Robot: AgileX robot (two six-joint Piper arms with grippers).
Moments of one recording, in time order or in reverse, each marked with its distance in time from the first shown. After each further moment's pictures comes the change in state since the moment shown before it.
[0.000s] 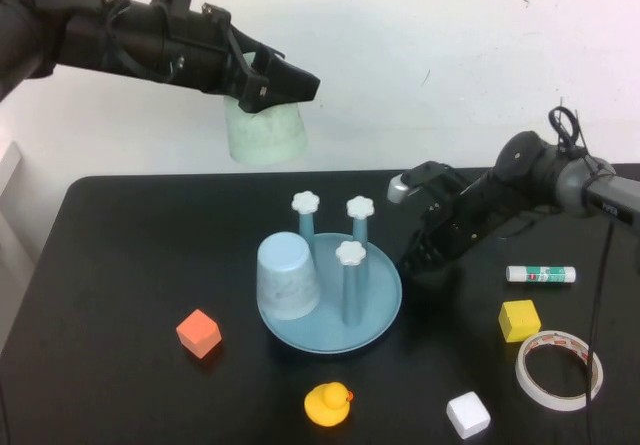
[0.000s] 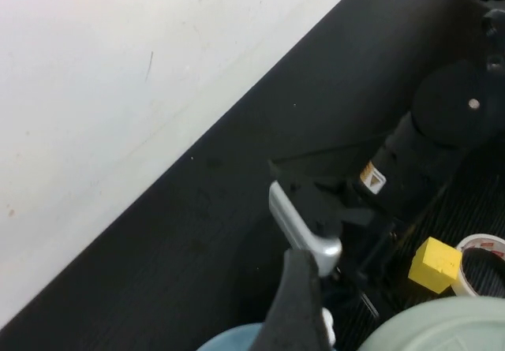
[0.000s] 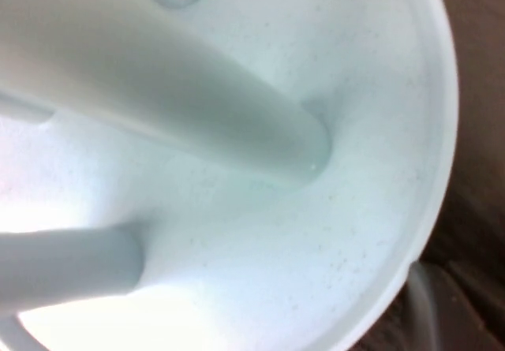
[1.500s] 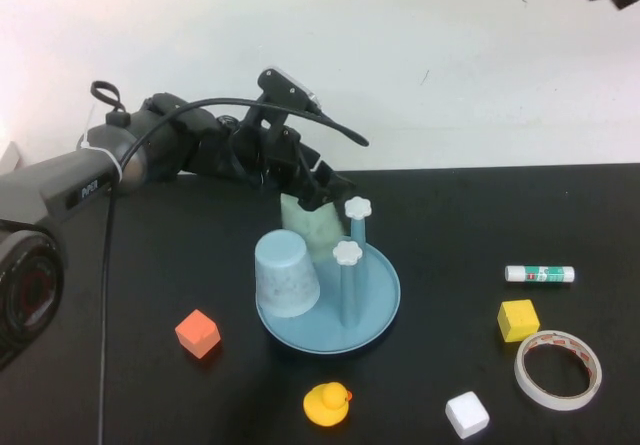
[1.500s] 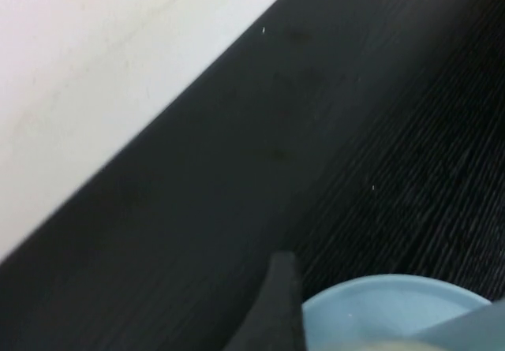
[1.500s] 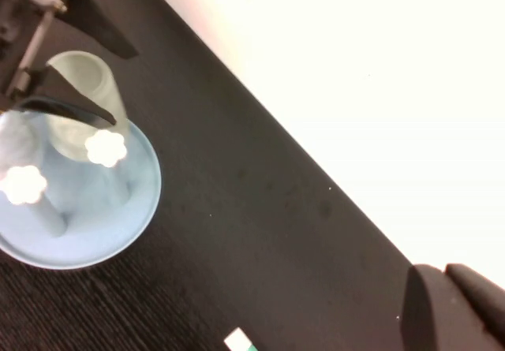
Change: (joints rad) right arm -0.140 -0.830 0.000 -0.358 0.266 0.142; left arm -0.109 0.326 0.000 -0.039 -0.308 0.223
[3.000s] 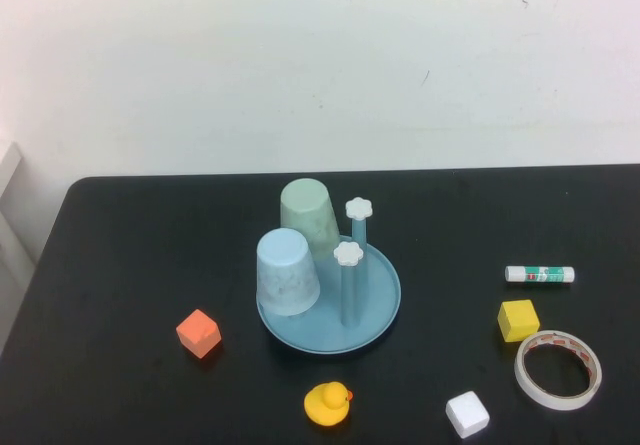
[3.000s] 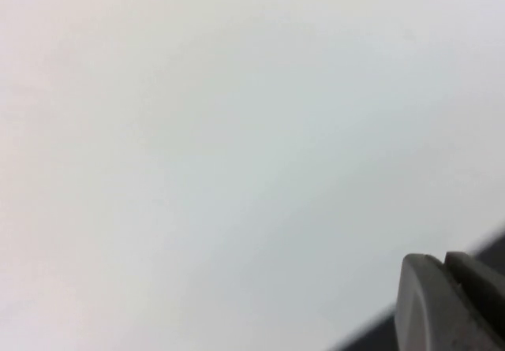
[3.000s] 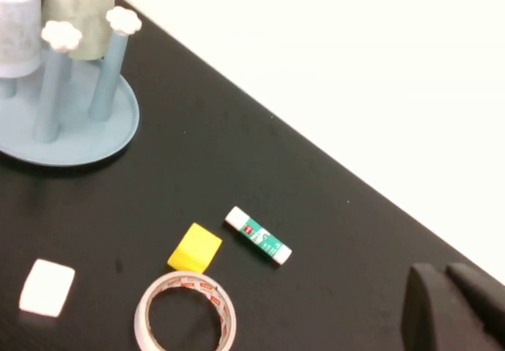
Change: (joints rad) right arm 0.000 -1.299 1.573 -0.058 -0.678 -0.015; left arm 0.268 -1.115 0.368 0.674 -0.056 -0.501
